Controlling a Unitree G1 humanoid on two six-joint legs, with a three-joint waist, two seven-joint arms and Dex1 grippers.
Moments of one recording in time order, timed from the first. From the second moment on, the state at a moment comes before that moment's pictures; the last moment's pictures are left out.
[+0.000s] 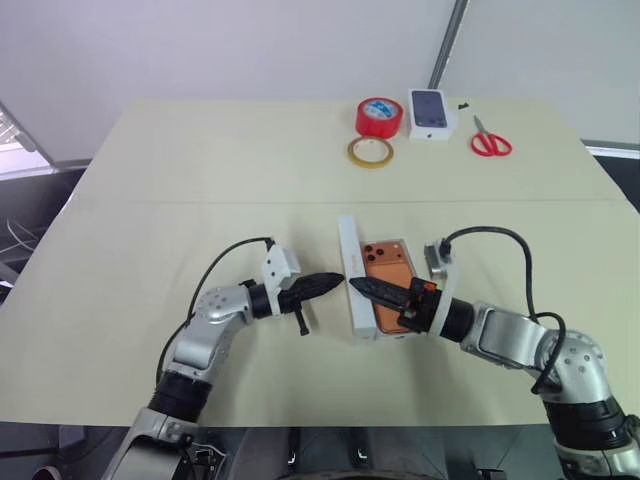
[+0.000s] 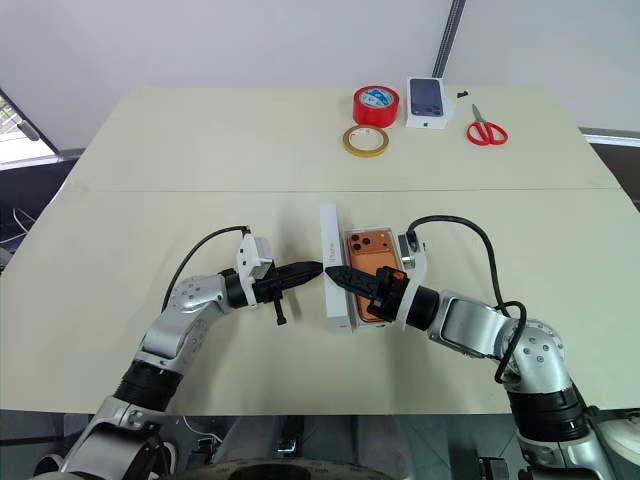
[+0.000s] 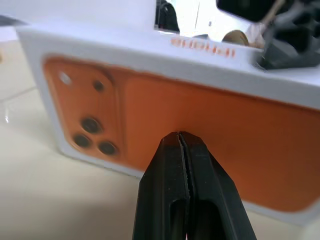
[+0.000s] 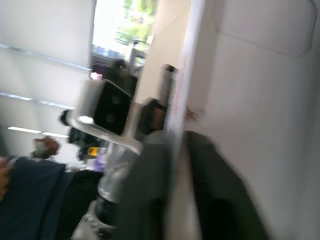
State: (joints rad) left arm -0.32 0.25 -0.21 0.11 -0.31 0.05 -0.96; right arm -0.12 -0.62 -0.05 -0.29 1.86 0.95 -0.10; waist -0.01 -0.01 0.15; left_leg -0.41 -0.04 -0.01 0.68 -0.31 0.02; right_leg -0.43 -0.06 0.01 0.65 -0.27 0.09
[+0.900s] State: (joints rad) left arm -0.36 0.26 -0.24 0.16 -0.27 0.07 -1.03; right arm -0.03 -0.82 -0.03 -0.22 0.49 0.30 0.49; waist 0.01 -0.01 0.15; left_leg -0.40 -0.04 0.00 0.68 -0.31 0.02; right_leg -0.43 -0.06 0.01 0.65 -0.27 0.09
